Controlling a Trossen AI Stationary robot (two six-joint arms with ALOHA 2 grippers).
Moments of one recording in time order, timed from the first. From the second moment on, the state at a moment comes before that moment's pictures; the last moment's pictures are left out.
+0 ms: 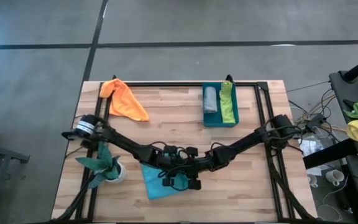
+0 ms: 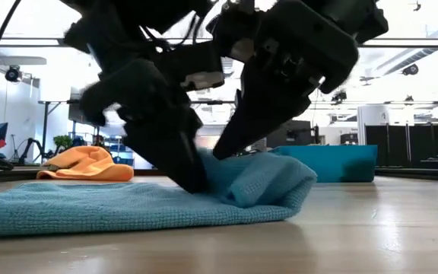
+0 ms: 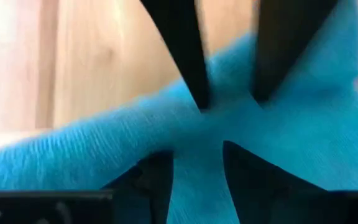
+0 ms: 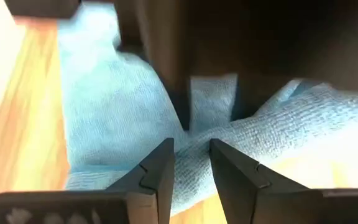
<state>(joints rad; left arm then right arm) -0.33 1.87 1.10 -0.18 -0.12 -0.22 0.36 1.96 1.16 -0.07 0.13 0.27</state>
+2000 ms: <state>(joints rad) -0.30 1.83 0.77 0.27 -0.38 -0.28 0.38 1.79 0.95 -0.18 0.13 0.33</state>
